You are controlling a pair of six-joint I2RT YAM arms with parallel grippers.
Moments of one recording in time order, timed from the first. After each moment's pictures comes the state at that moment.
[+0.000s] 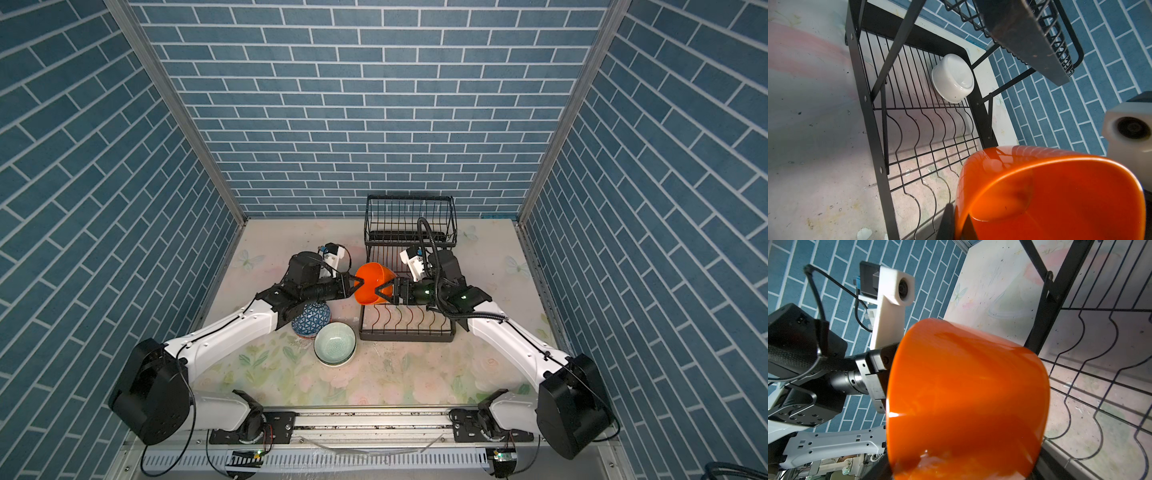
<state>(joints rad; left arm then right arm) -0.56 1.38 0.88 -0.03 0.36 -0.66 0.59 1.27 0.90 -0.16 -0.66 0.61</state>
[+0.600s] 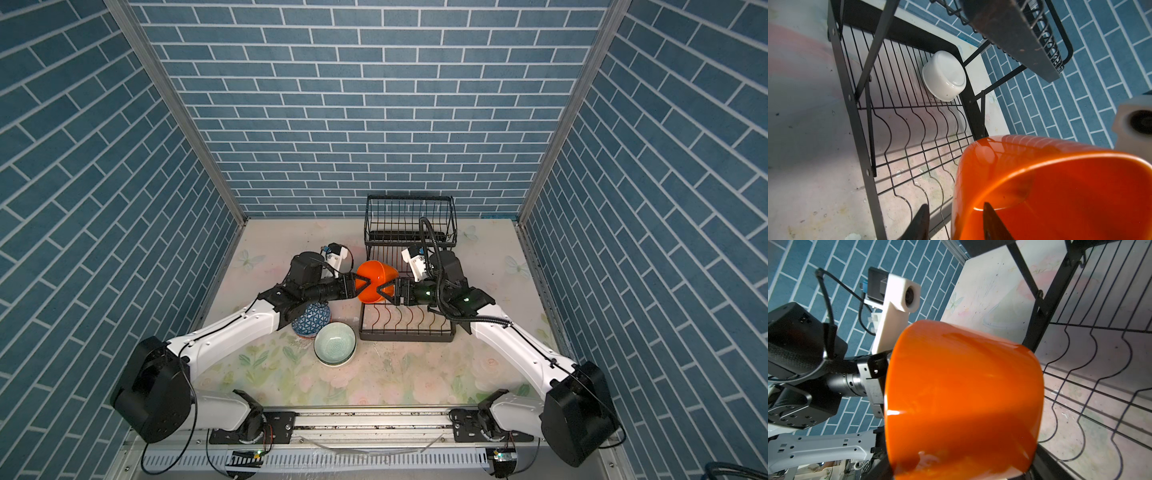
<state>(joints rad) -0.57 1.39 0.88 0.00 0.38 -0.67 0.59 1.23 0.89 -0.19 -0.57 0.55</state>
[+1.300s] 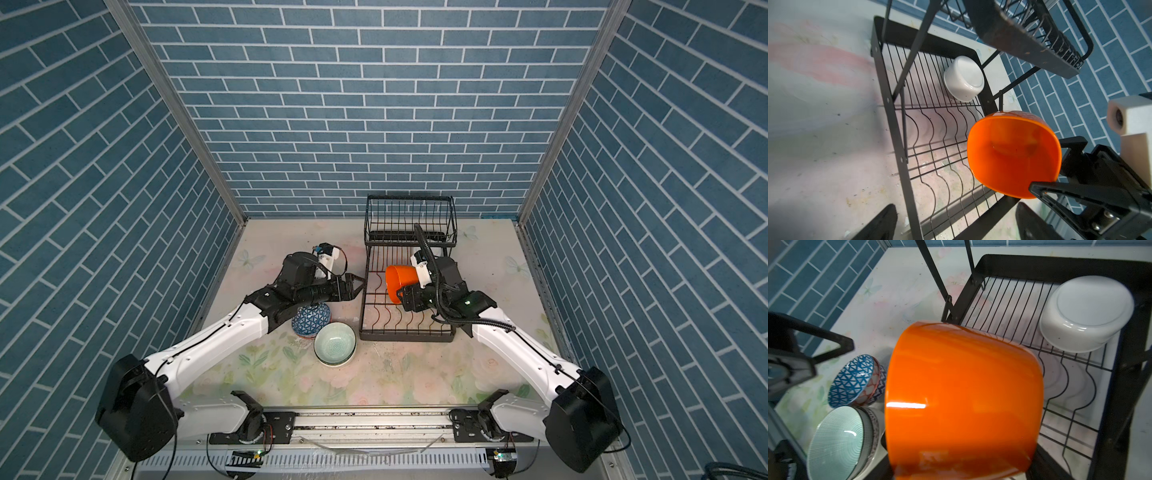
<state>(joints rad) -0.57 1.27 0.92 -0.21 0.23 -0.57 0.64 1.21 0.89 -0.37 -0.10 0.22</state>
